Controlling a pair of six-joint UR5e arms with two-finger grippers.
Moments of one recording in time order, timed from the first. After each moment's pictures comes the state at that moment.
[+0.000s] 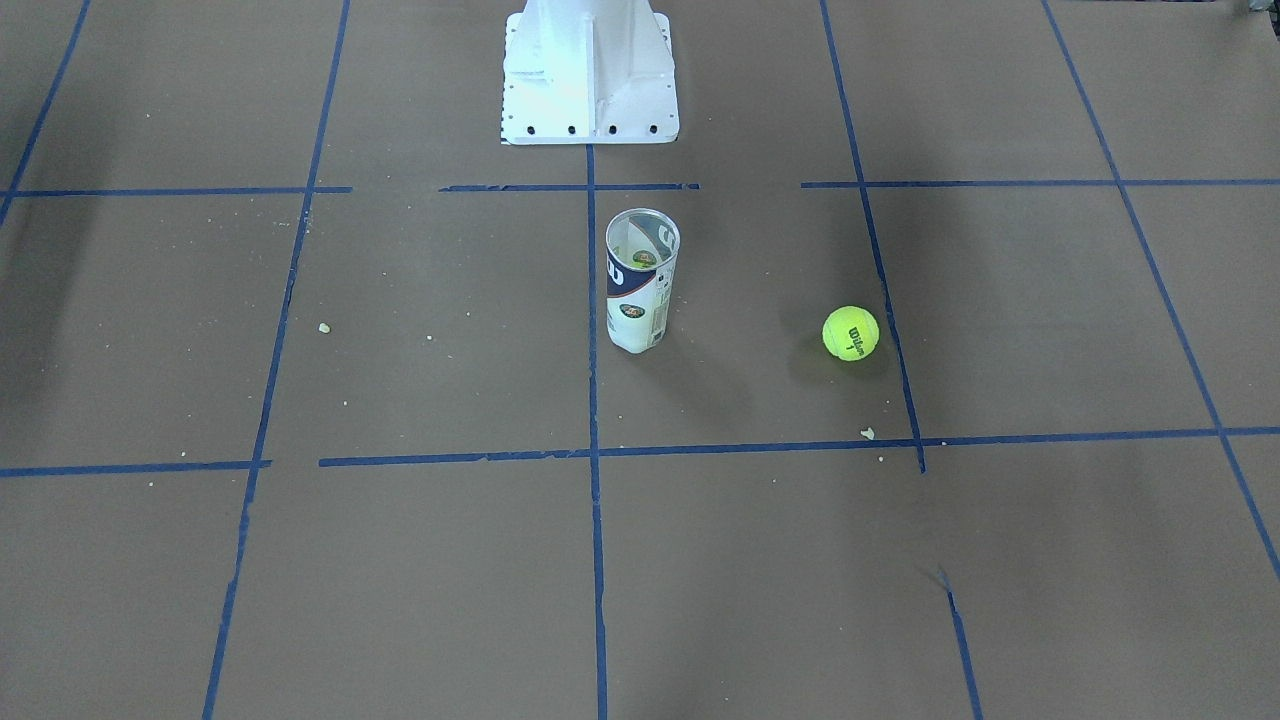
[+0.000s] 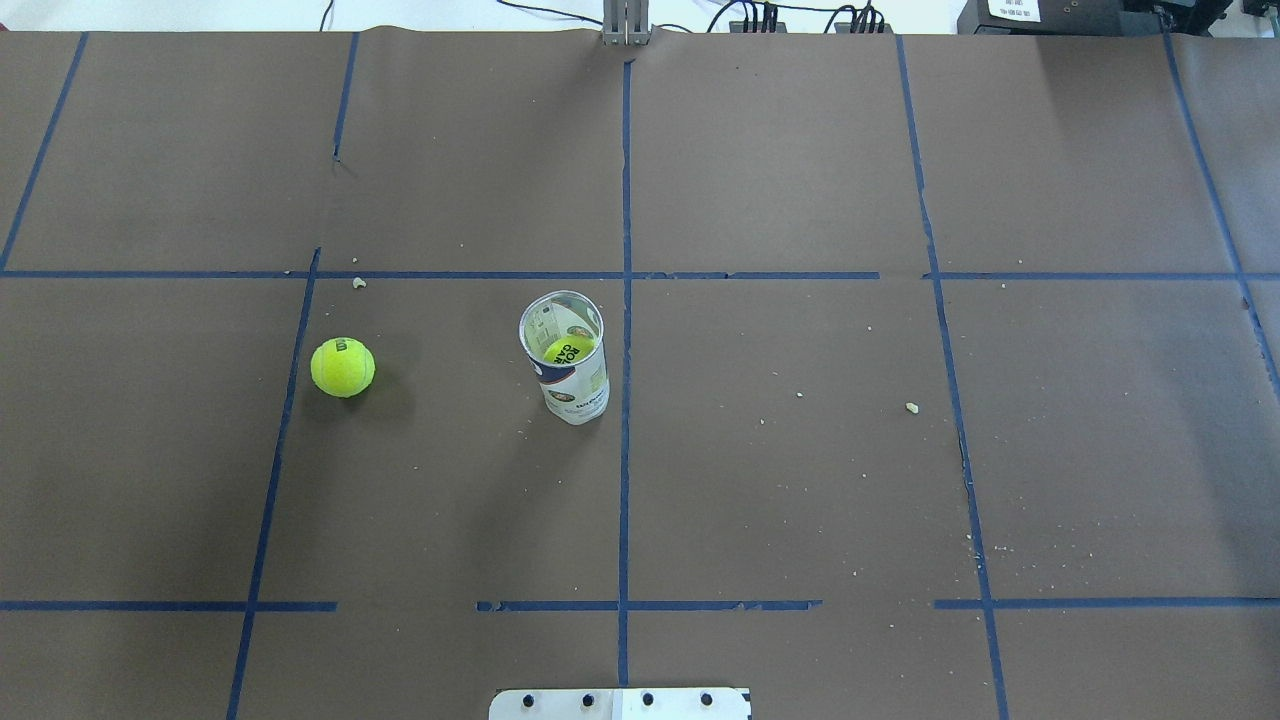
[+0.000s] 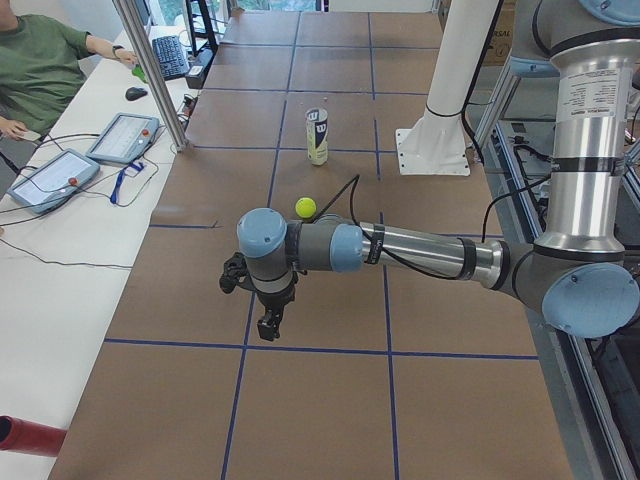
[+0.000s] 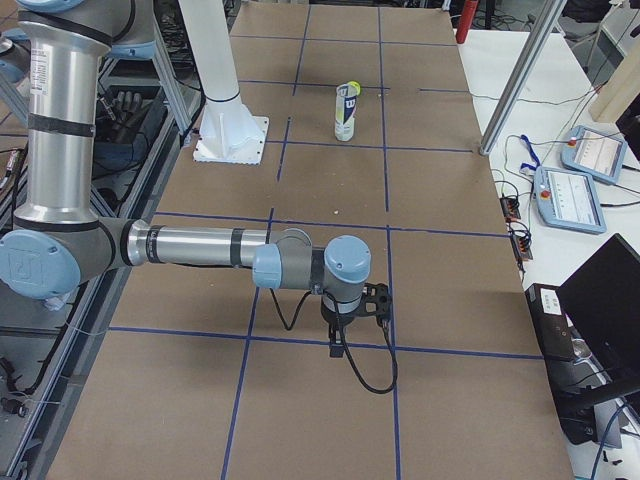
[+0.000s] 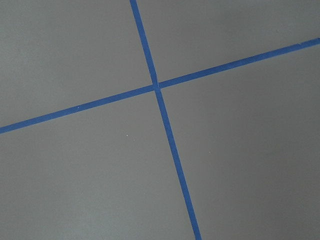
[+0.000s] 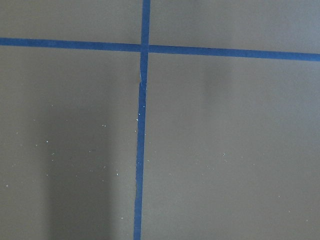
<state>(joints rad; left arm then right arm) -1.56 -1.55 -1.74 -1.43 -2.33 0.26 1.54 -1.71 1.70 -1.58 2.29 -0.01</state>
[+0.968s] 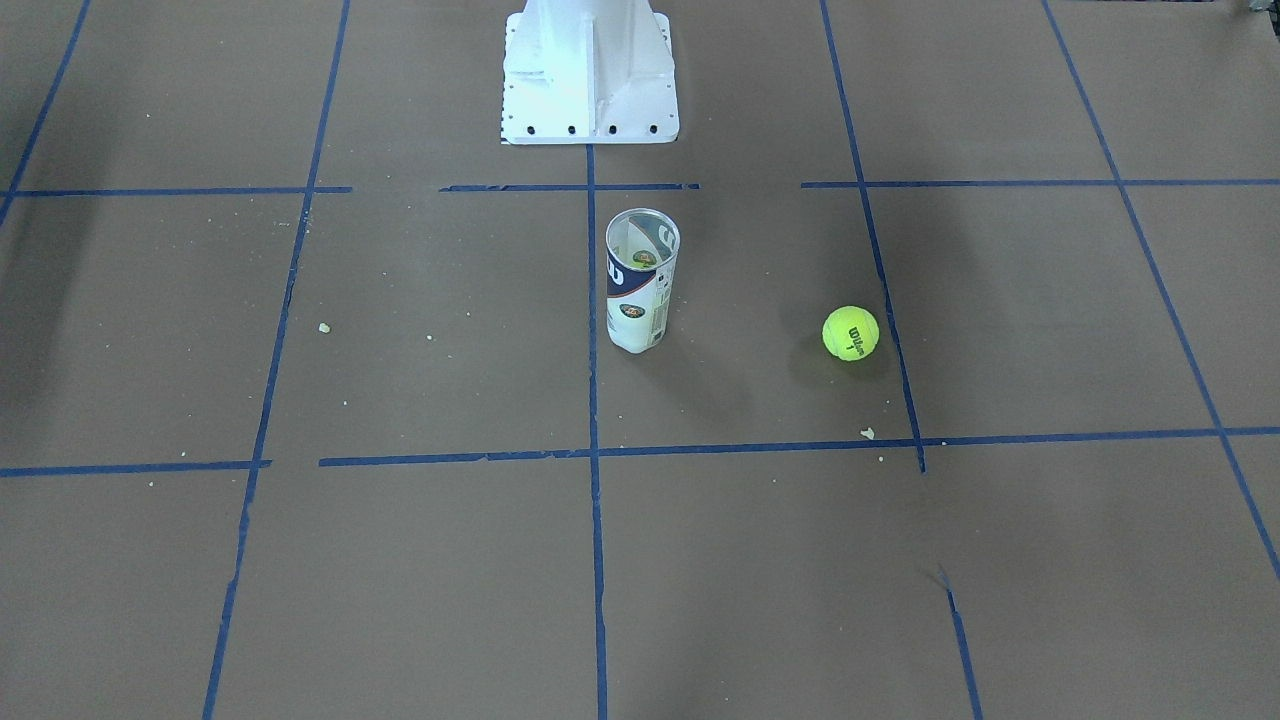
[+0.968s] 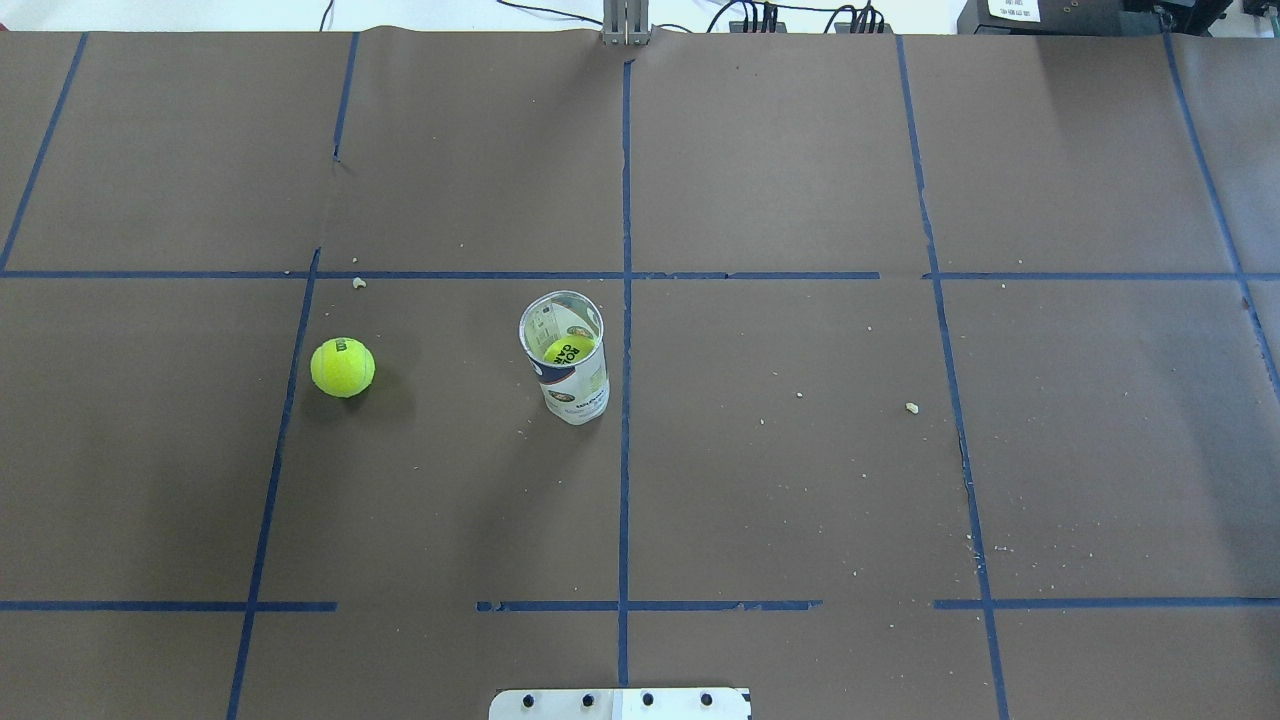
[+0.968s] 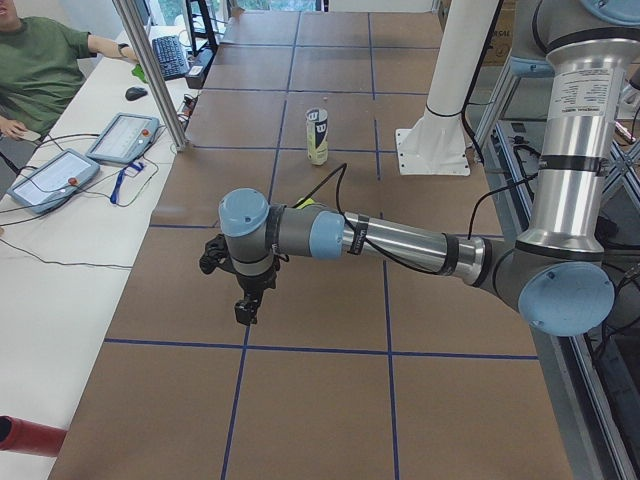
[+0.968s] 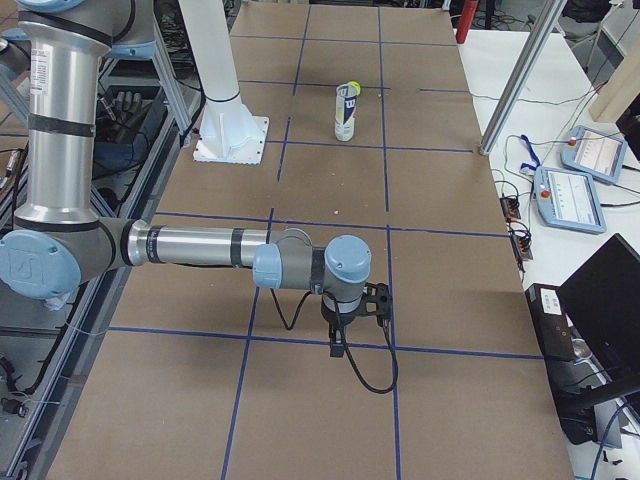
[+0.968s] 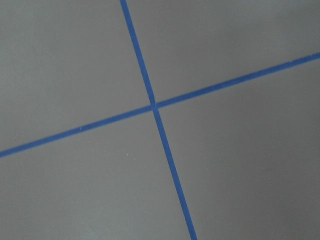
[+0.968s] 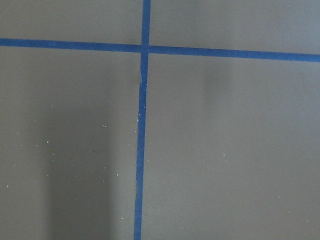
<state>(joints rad) -1.56 -1.65 -1.71 -1.47 -2.32 0.26 1.54 -1.71 1.70 -1.58 2.29 -0.01</state>
